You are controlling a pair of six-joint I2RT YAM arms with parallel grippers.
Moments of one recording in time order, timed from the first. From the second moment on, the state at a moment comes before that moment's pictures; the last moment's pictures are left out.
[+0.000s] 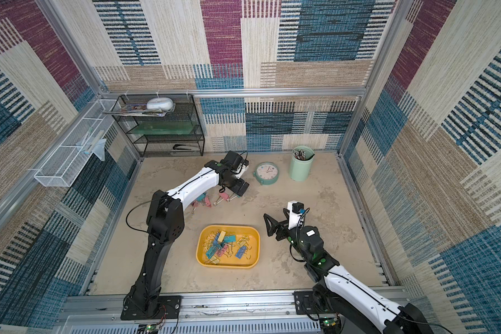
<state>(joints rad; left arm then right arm) -0.54 2.34 2.09 -0.85 0.00 0.14 0.58 0.76 0.17 0.49 0.05 0.37</state>
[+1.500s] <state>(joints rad) -0.58 1.84 1.56 -0.68 0.27 -0.14 0.58 0.77 0.17 0.49 0.06 0.36</state>
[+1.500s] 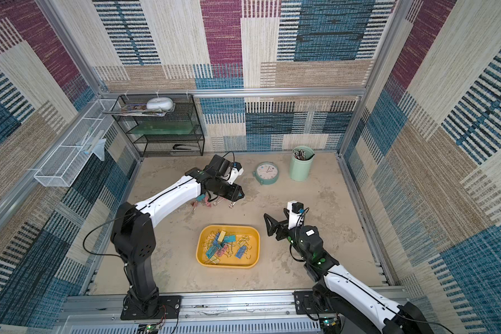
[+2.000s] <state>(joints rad) -0.86 1.51 1.08 -0.51 0.15 -0.56 0.58 0.77 0.17 0.49 0.05 0.36</state>
